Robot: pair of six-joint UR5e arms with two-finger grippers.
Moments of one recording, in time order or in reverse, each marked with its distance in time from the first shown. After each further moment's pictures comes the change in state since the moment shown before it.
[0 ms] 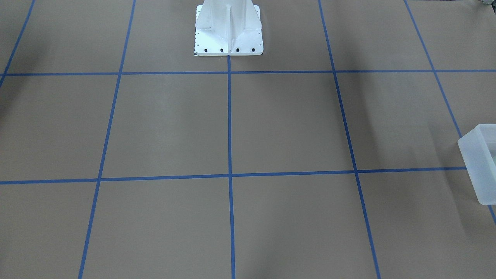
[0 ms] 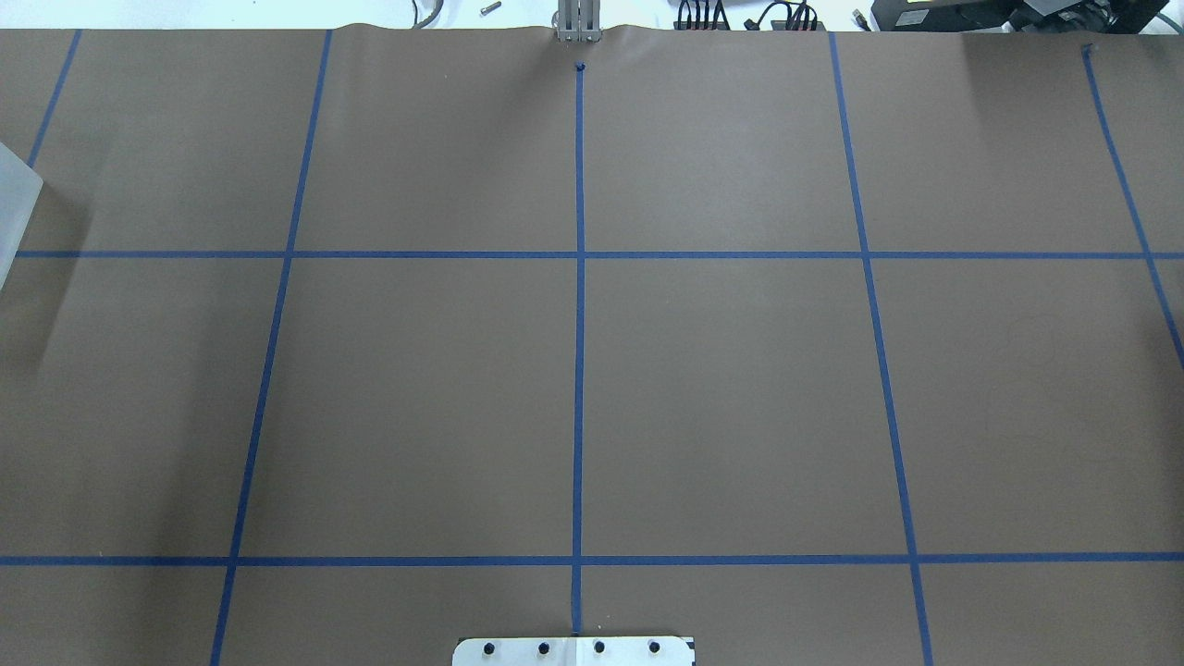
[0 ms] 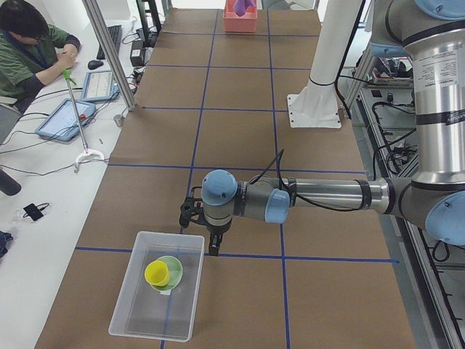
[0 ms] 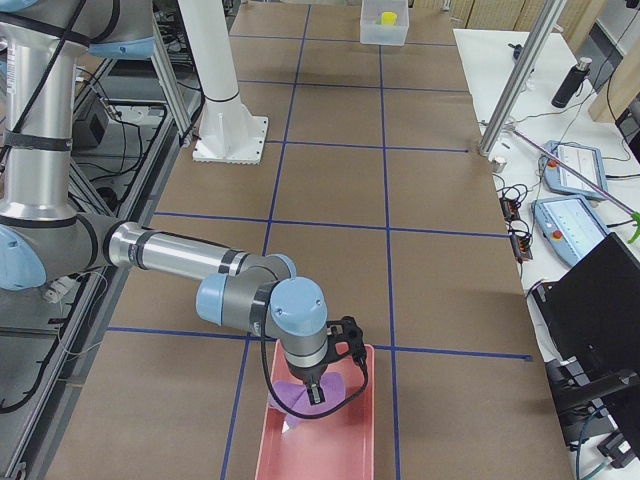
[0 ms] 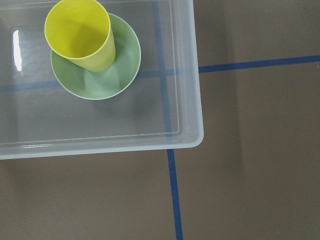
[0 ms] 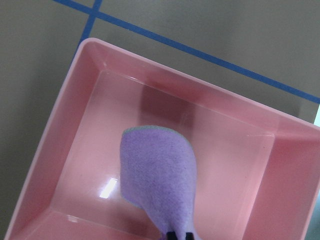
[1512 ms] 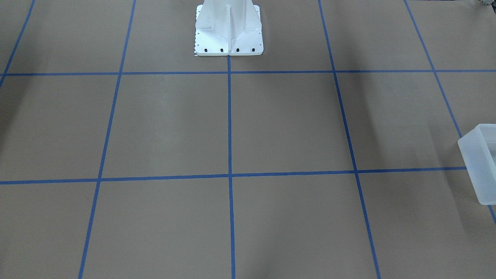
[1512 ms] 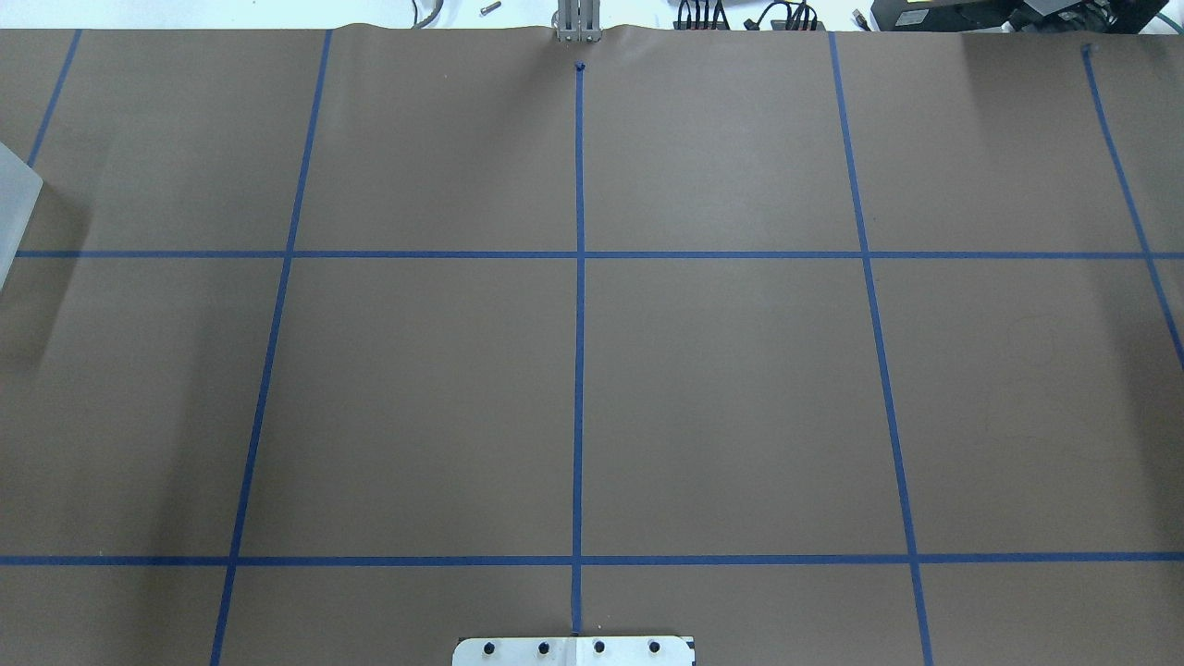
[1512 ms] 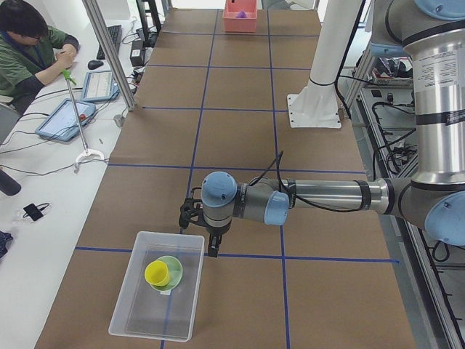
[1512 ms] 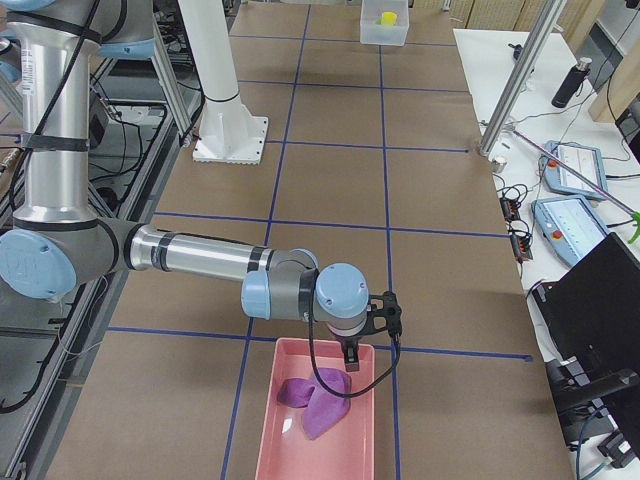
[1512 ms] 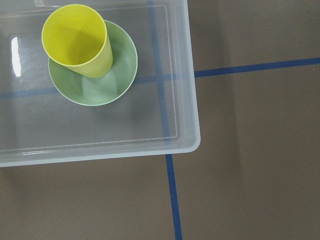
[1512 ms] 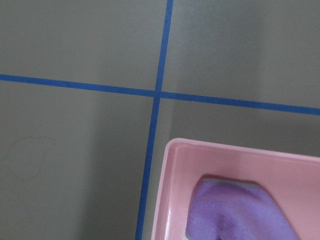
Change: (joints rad) left arm 0.001 -0.001 0.015 -0.017 0.000 0.000; right arm -0.114 0.094 0.045 -0.081 0.181 0.337
